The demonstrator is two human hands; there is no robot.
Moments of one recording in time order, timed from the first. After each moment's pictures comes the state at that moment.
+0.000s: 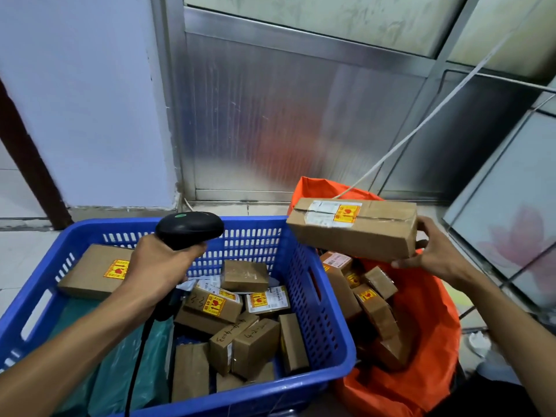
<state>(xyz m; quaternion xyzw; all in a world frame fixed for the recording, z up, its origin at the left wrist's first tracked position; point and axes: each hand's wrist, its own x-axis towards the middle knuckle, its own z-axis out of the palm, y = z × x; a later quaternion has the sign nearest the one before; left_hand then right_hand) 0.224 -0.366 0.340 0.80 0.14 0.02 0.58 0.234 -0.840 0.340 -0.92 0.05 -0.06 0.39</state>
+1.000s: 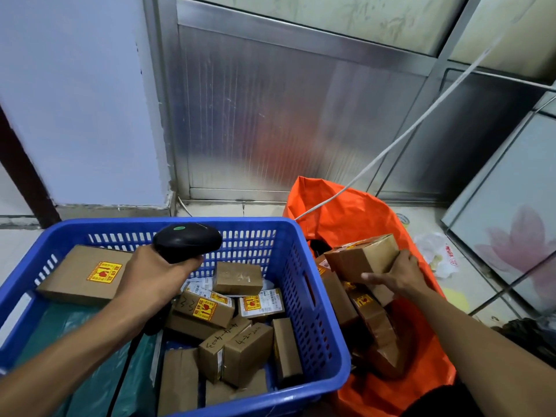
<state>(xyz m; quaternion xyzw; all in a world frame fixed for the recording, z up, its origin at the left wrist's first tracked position) 0.231 -0.380 0.325 0.83 0.15 0.01 0.53 0.272 -0.832 0.257 -0.93 0.28 0.01 0.24</state>
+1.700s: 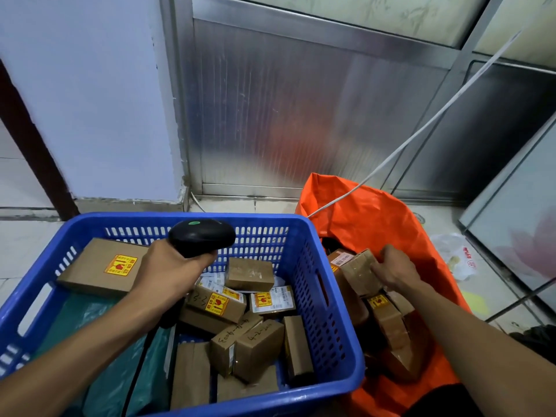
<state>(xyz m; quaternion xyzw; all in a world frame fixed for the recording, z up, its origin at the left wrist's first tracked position) 0.235 -0.376 0.319 0.83 0.15 0.02 0.54 0.300 -0.795 0.248 -0.97 0.22 0.04 0.12</state>
